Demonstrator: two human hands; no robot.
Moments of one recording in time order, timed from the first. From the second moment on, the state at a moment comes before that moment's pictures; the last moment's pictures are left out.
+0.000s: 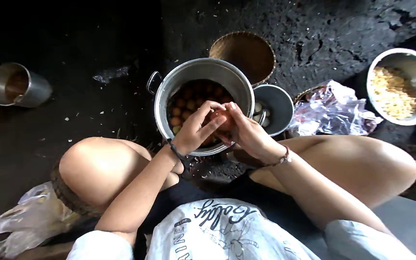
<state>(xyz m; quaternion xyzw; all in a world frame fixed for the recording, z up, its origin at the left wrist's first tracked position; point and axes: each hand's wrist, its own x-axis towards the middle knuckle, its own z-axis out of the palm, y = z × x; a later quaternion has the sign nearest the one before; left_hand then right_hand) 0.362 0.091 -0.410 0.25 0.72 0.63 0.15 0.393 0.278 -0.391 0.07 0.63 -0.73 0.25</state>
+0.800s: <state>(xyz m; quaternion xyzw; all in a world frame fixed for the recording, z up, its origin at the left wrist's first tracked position) 0.377 0.089 -0.403 0.14 0.65 0.70 0.27 0.397 0.268 -0.404 -0.23 0.91 -0.33 -0.07</state>
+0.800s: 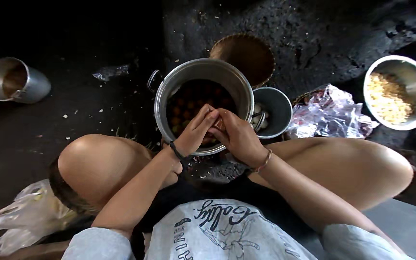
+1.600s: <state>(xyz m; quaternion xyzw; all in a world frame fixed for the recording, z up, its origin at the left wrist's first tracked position) 0.369 0.101 -0.427 0.16 0.76 0.63 0.05 0.389 0.270 -0.399 -0.12 0.83 -0.54 0.05</state>
